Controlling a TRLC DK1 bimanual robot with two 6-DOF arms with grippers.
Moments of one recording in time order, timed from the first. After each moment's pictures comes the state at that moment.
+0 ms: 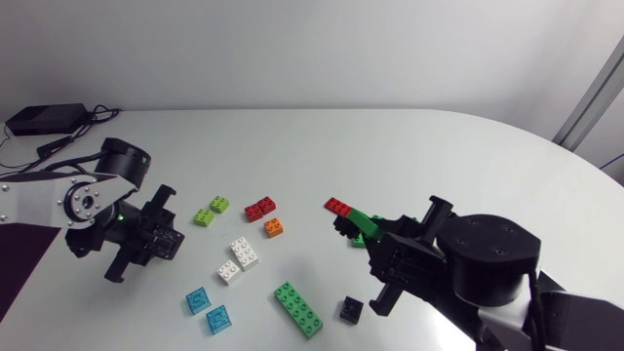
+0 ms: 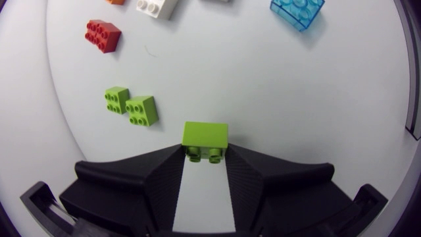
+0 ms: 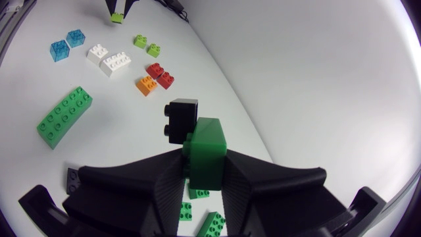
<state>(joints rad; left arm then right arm) -0.13 1.47 0.71 -0.38 -0.14 1.84 0.81 1.11 0.32 0.44 0.35 -0.72</state>
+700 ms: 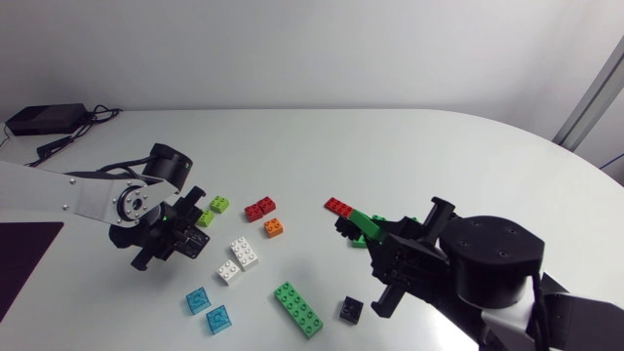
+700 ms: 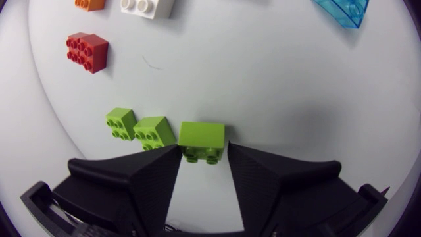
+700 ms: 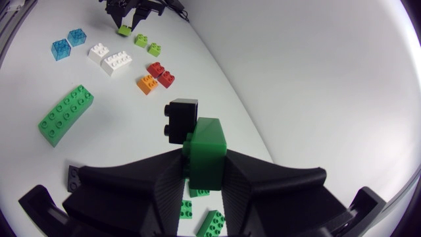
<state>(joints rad) -0.24 1.65 0.77 -0.26 -0.28 1.89 0.81 1.09 0.32 0.43 0.35 -0.72</state>
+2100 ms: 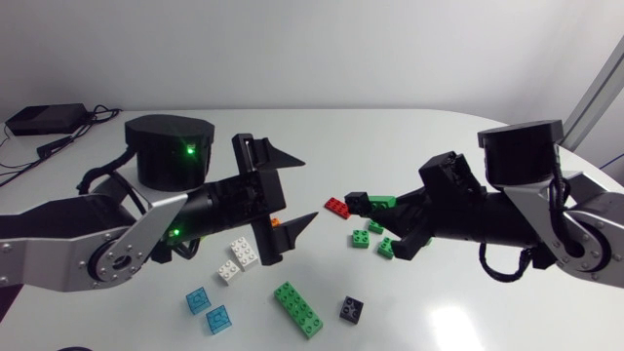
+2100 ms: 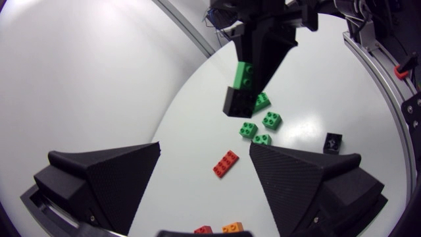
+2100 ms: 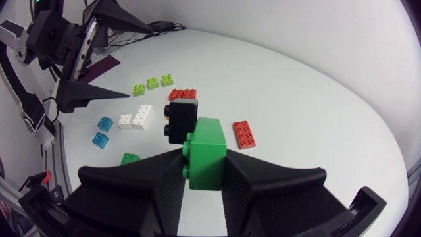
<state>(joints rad) -0.66 1.36 0.69 0.33 0.21 0.86 0.36 1.14 0.62 -0.06 -0.38 -0.18</state>
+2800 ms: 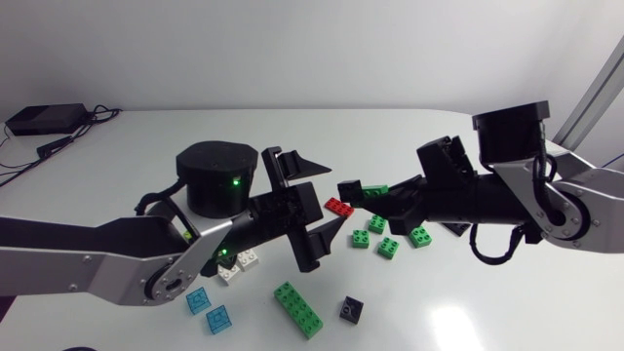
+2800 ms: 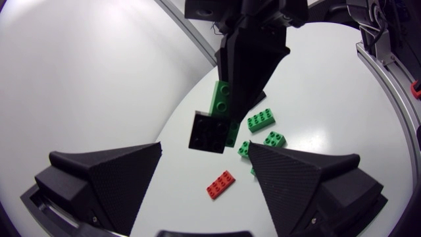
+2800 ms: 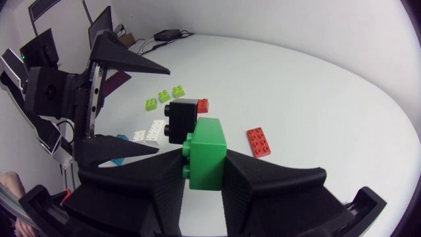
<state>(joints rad) -0.78 1.53 0.69 0.58 0.10 0.77 0.32 1.24 0.71 -0.06 -0.53 -0.10</state>
